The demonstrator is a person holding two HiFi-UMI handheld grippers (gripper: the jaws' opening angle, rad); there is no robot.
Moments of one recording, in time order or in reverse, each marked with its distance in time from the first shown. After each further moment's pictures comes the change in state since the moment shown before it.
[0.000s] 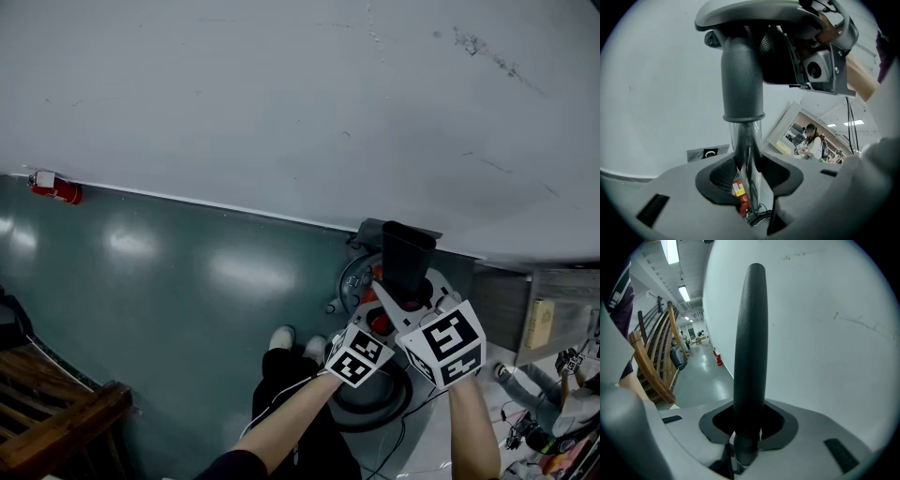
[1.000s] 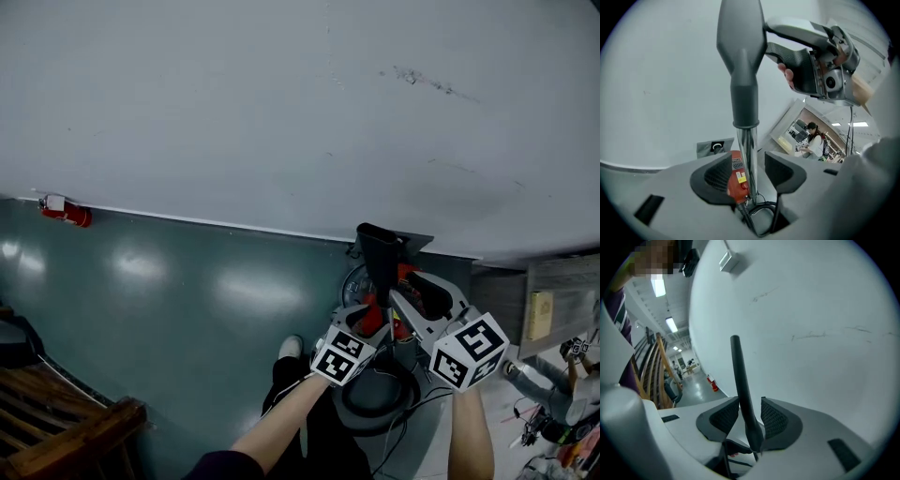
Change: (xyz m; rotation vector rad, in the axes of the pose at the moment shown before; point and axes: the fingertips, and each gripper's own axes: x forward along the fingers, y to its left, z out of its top) left arm -0.046 0.001 -0.006 -0.042 0.084 0.045; right arm -0.079 -0.007 0.018 0.276 -0.249 -0.042
